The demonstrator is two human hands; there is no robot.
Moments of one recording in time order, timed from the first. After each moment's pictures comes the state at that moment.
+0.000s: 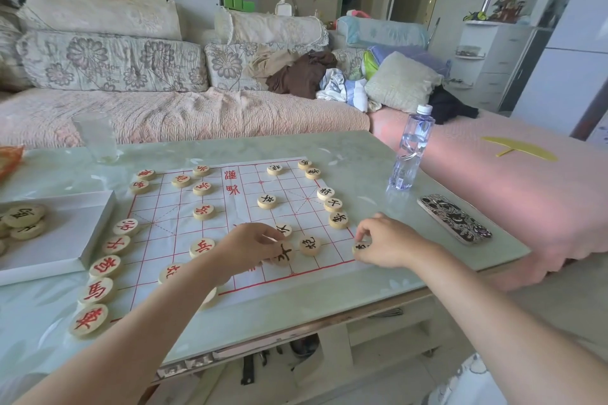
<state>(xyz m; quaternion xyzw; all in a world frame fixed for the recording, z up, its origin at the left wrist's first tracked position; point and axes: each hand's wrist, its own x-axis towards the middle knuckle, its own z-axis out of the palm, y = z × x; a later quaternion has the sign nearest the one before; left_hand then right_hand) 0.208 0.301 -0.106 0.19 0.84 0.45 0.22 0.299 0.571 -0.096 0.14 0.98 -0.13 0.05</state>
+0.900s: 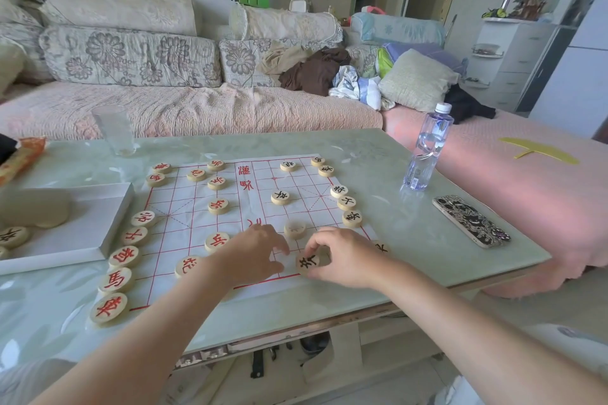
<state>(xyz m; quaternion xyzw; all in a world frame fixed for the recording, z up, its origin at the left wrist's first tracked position) 0.204 0.284 -0.120 0.37 0.91 0.14 0.07 0.292 0.483 -0.107 -0.05 0.98 -0.21 0.00</state>
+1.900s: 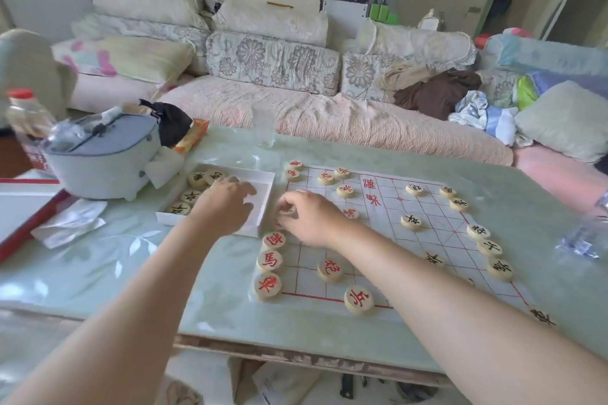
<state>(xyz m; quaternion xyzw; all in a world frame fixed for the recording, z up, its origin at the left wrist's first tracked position) 0.131 0.028 -0.098 0.07 0.98 0.16 -0.12 0.154 0.226 -0.078 -0.21 0.95 -0.23 0.00</state>
